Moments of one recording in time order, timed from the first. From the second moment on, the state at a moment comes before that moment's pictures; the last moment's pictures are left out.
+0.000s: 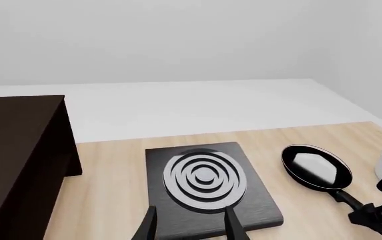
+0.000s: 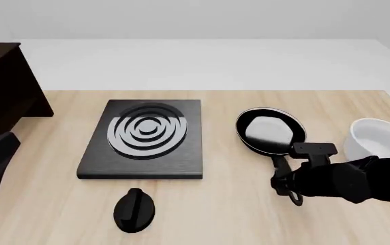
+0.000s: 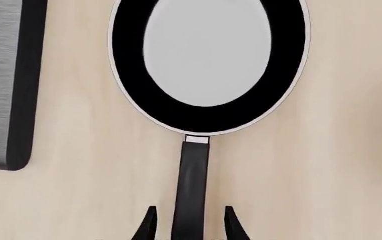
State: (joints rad) left arm -0.21 0.22 -0.43 0.33 -0.06; right arm 0.24 1.52 -0.50 0.07 0.19
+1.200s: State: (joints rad) left arm -0.22 0.22 -0.42 0.32 -0.07; right arm 0.16 1.19 -0.51 0.19 0.05
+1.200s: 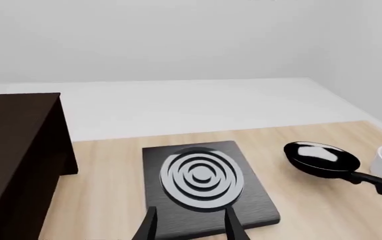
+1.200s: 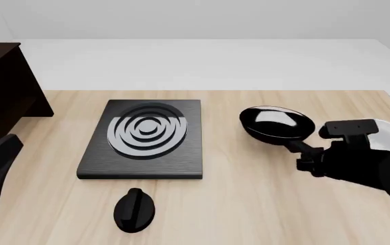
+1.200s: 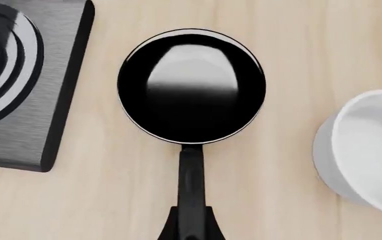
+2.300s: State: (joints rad) left arm -0.40 0.71 -0.64 0.28 -0.63; right arm 0.38 1.19 -1.02 0.33 -0.12
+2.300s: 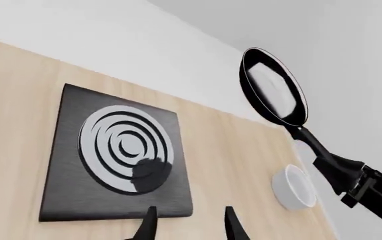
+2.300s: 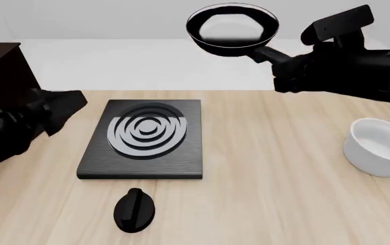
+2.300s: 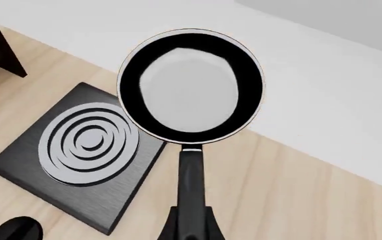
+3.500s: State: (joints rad) left arm -0.49 0.64 -0.64 0.23 -0.90; right arm 0.84 1.38 -1.19 0.14 -0.09
